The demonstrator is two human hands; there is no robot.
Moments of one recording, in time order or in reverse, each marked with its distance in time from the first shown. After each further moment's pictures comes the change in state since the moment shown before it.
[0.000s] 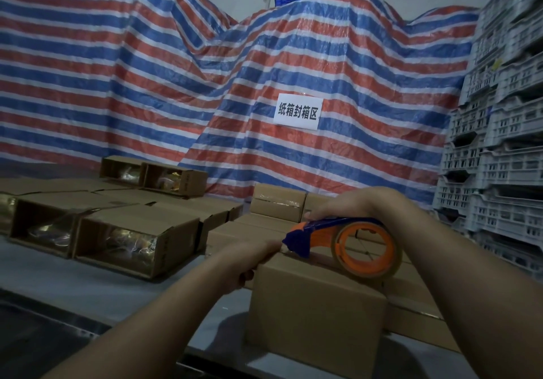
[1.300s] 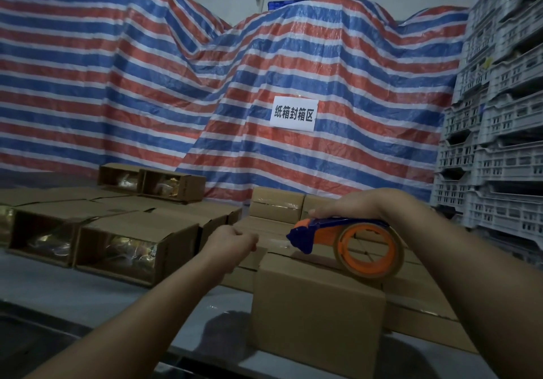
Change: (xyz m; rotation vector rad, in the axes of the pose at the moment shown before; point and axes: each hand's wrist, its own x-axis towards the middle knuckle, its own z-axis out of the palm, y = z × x) left_hand 0.022 -0.007 -0.024 0.033 0.296 0.216; right_hand -0.004 0.012 -0.006 0.102 -0.035 -0.043
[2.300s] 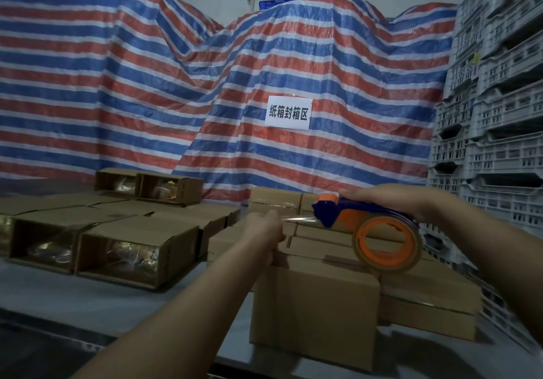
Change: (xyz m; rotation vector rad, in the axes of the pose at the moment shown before) left_hand -0.029 0.067 0.039 -0.356 0.002 -0.162; right_hand -0.030 0.048 -0.022 0.214 0.113 -0.212
